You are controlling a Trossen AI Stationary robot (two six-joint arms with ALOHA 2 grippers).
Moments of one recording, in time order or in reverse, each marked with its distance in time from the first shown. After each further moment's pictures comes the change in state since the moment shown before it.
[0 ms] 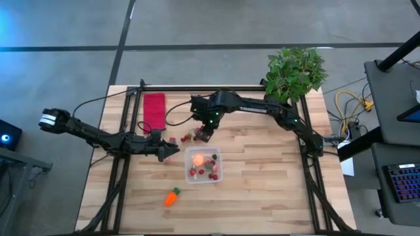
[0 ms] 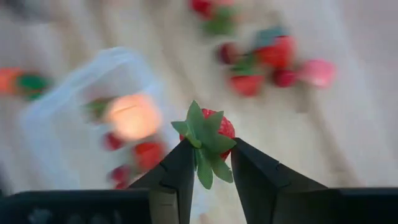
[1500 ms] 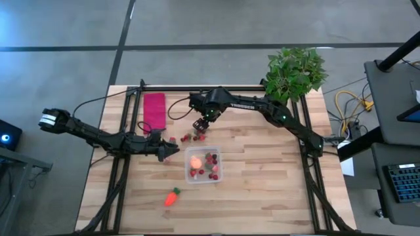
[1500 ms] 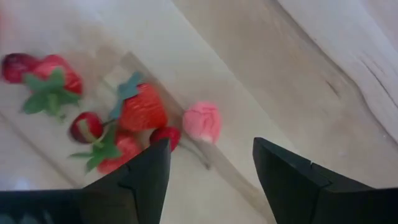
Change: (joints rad) left arm 0.000 0.000 0.000 0.000 -0.004 -0.006; right arm -0.114 0.170 0.017 0.076 0.211 0.157
